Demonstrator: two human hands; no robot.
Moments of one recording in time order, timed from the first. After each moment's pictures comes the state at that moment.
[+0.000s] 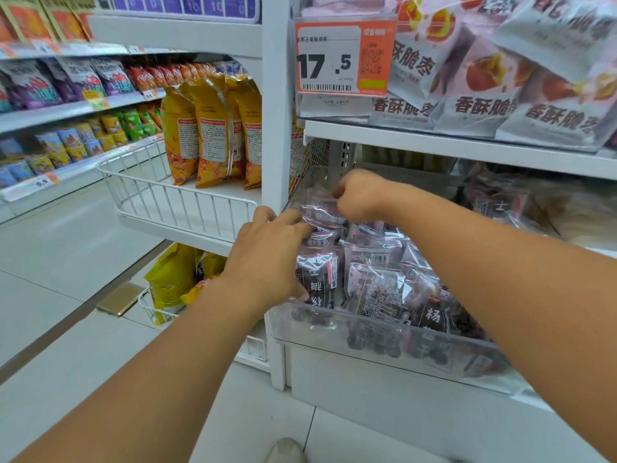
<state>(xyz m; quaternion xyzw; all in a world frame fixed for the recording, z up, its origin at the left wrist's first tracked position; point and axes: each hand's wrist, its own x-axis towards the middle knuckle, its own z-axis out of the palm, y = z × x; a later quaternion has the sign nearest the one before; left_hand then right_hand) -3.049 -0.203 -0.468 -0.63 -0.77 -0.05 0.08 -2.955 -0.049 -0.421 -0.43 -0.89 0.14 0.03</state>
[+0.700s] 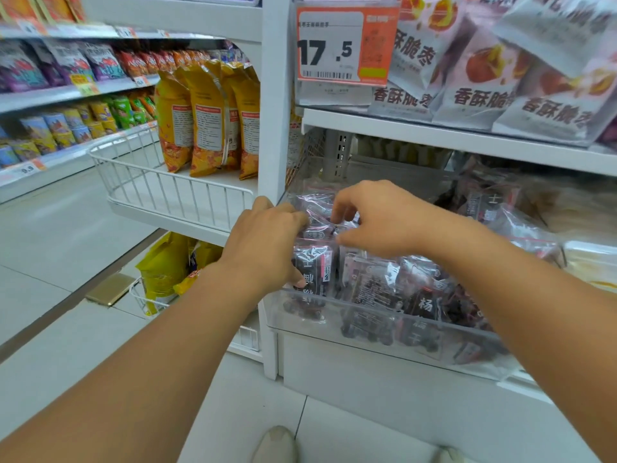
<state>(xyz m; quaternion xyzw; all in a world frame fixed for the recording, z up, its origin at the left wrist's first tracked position) -3.045 -0.203 -0.464 -0.61 -0.78 -0.05 0.07 -2.898 -0.115 -0.407 -0.33 -0.94 0.07 0.03</state>
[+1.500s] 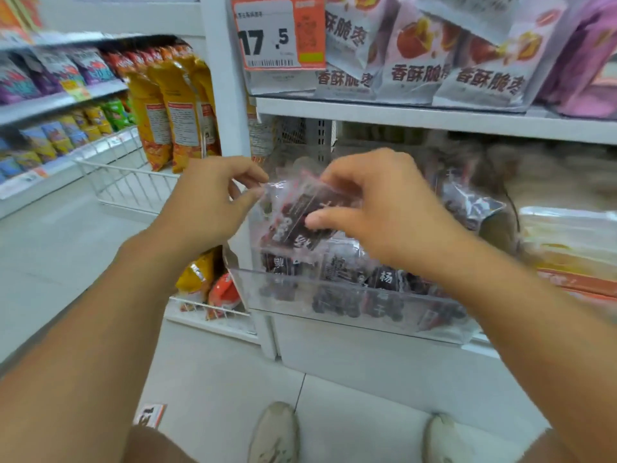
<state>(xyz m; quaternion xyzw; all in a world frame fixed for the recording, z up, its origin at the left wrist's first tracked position) -3.050 -0.216 -0.432 -0.60 -0.72 -0.35 0.04 -2.831 -0.156 -0.397 -0.28 -0.90 0.19 0.27</state>
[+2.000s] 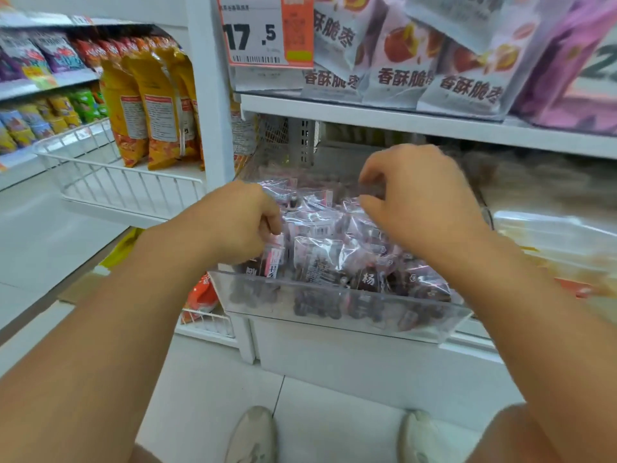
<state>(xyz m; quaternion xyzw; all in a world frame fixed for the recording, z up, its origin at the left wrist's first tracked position) -3.026 -0.196 -0.435 -0.67 -0.73 -0.11 -0.04 -2.813 -0.123 -0.405 -0.44 -0.87 -0.04 0.21</state>
